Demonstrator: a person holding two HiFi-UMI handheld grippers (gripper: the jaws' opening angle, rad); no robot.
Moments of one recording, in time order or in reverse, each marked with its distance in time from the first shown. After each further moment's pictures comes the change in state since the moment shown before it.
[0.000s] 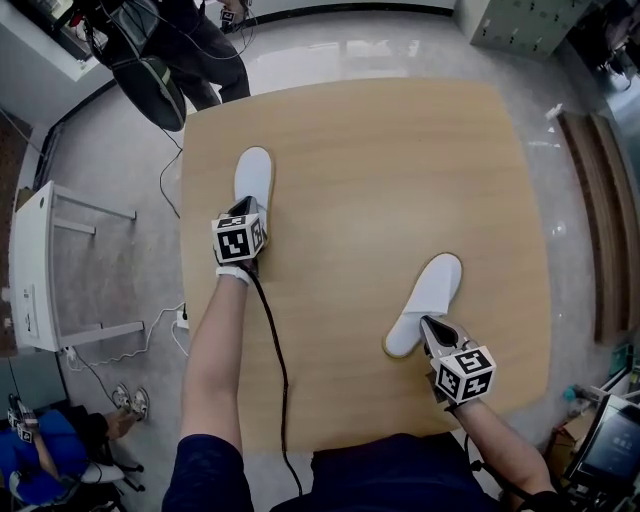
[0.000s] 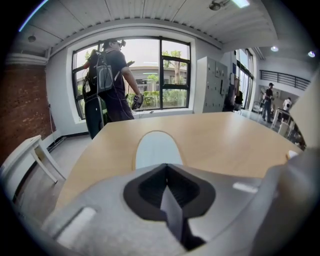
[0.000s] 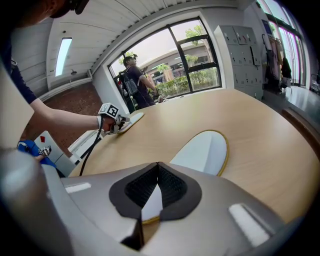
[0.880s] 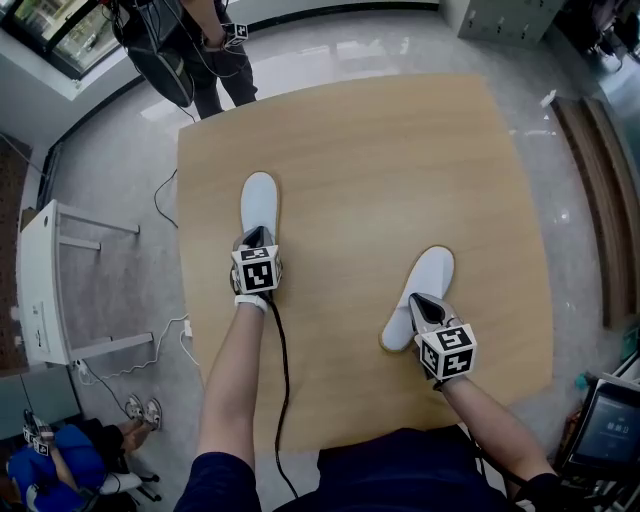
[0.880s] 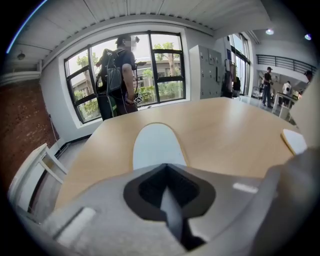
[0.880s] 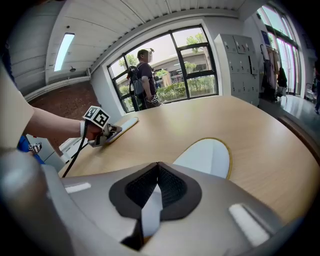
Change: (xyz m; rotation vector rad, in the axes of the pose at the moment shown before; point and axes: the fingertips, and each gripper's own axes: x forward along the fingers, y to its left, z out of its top) left arm -0.021 -0.041 -0.056 0.106 0.079 0.056; right arm 0.036 -0.011 0.010 -0.046 -0.053 -0.076
